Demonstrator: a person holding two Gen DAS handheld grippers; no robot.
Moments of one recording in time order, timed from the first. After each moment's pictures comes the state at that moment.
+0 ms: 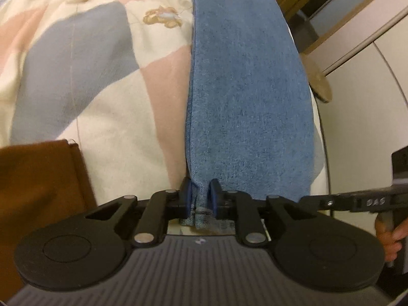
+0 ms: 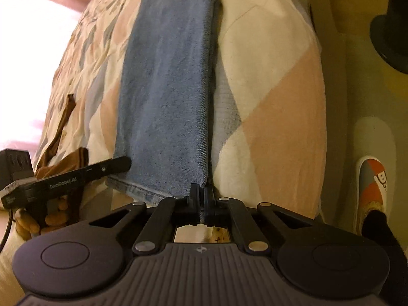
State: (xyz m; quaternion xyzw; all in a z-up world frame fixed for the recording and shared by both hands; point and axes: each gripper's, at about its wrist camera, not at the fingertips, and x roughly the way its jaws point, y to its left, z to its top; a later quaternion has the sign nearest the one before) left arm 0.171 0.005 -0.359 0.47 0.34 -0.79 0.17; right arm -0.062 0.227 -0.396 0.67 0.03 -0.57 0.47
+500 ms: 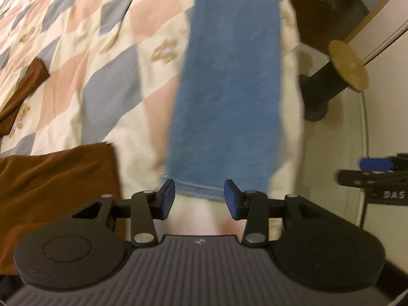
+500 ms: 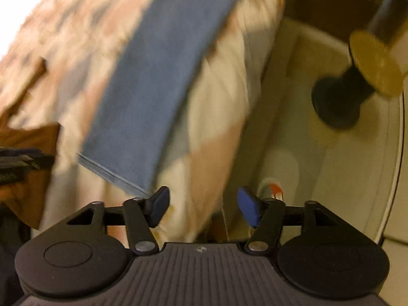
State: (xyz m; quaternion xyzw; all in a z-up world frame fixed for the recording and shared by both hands) left arm 0.109 0.076 -0.213 0.56 0.28 -0.73 0.29; right arm -0.078 0.224 -0.239 0.59 0.25 -0.64 0.43
